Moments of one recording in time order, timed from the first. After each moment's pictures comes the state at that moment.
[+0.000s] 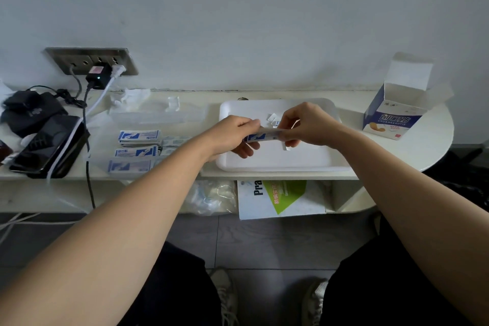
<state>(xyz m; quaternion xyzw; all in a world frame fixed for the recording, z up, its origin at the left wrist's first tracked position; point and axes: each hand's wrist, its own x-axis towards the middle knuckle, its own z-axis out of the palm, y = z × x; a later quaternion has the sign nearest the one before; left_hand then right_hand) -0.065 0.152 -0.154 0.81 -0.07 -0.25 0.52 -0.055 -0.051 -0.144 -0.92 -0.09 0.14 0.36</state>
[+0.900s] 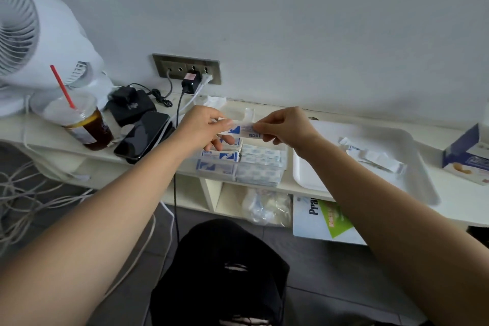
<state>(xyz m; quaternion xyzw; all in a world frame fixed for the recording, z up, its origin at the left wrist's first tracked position) -0.093 0.348 -0.114 0.85 0.05 -0.05 0.52 -0.048 0.149 -0.126 -0.82 -0.08 0.12 0.56</state>
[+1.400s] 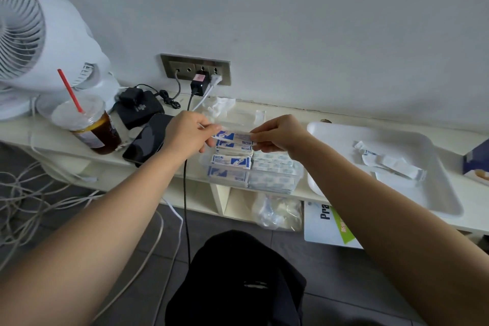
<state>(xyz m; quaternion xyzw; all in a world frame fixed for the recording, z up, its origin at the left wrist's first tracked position) -0.086 0.391 -0.132 0.91 0.12 0.05 0.39 -0.031 0.186 -0.136 -0.77 -0.01 0.24 0.59</state>
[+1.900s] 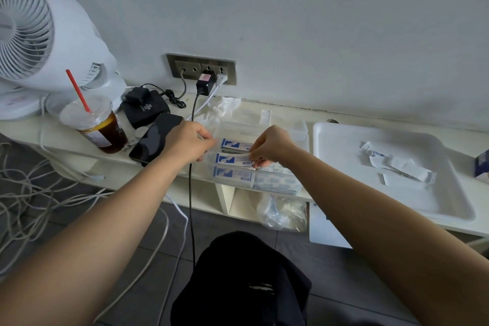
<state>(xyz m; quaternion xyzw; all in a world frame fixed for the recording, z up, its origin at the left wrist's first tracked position) -0.092 0.400 -0.139 0.93 0.18 -0.01 0.33 -0.033 0.214 -0.158 -0.86 -0.03 0.26 0.44</state>
